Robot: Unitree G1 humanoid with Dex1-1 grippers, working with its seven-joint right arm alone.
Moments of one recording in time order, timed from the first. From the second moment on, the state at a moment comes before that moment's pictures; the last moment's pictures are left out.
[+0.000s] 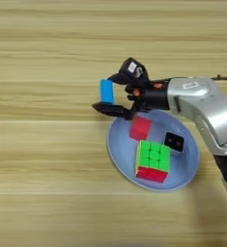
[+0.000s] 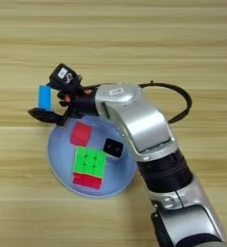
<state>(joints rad) -0.49 -0.41 0.20 -0.31 0.18 0.91 0.86</state>
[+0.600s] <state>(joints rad) -0.36 -0.59 0.02 -0.22 0.24 0.75 0.93</state>
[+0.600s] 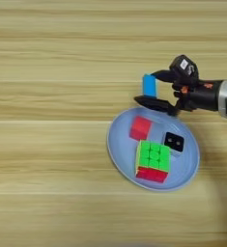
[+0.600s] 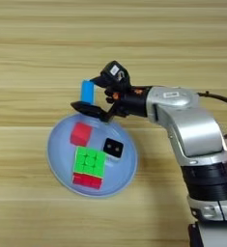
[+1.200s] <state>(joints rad) -0.27 -0.62 0.03 -0.14 0.20 0.65 0.95</state>
